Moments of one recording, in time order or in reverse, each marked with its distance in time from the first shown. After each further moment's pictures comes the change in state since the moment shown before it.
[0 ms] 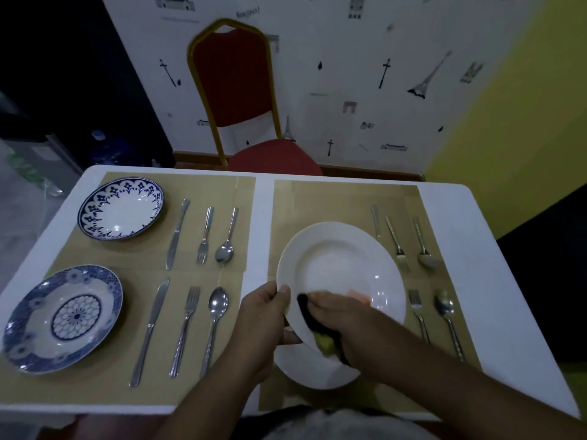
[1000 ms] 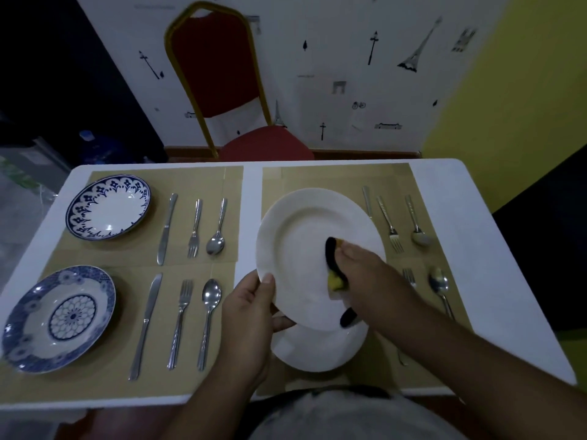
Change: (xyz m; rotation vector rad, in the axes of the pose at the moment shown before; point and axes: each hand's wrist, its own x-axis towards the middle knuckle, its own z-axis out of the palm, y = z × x) left_hand -0.017 -0.009 0.015 -0.139 0.097 0.151; right_hand 0.001 0.027 -0.022 -0.130 0.109 0.382
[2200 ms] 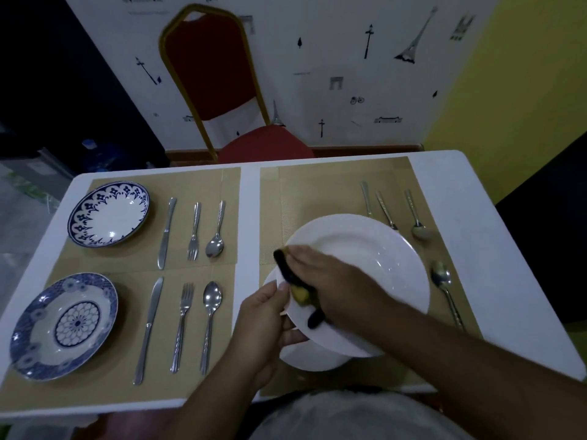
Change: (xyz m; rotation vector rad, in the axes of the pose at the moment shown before) left_hand 0.005 -0.008 0.010 0.082 -0.149 -0.264; right_hand 0.011 -0.021 0.018 0.195 0.111 -0.396
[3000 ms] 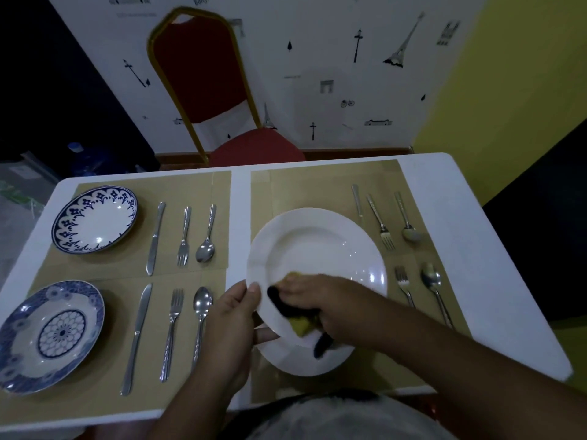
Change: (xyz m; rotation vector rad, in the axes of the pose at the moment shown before) left_hand -0.001 0.008 -0.017 0.016 0.110 0.160; right_hand -0.009 0.006 -0.006 0.127 -0.285 -0.034
